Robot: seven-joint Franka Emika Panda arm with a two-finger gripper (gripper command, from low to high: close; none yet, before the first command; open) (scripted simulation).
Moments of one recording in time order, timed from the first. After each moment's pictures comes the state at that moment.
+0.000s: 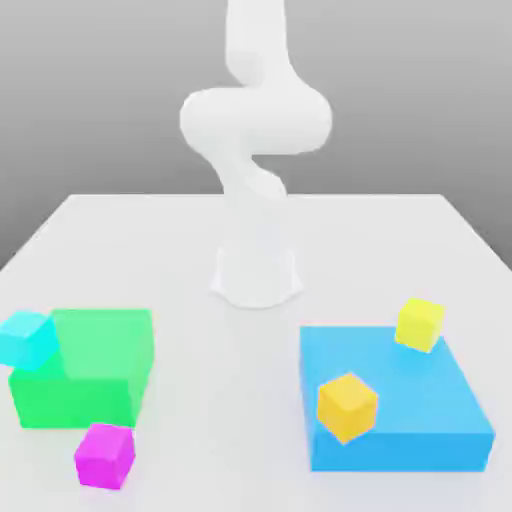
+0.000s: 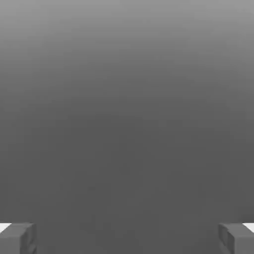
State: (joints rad) arm 0.01 -0.71 -0.04 -2.32 0.02 2.34 0.77
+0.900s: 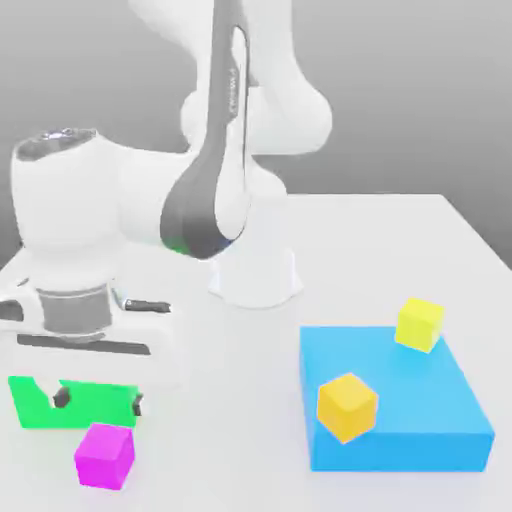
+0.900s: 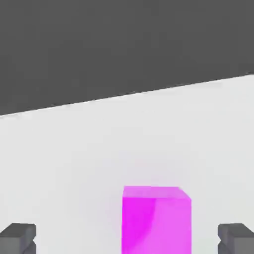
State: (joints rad) arm -0.09 0.27 -0.28 -2.48 0.20 2.74 0.42
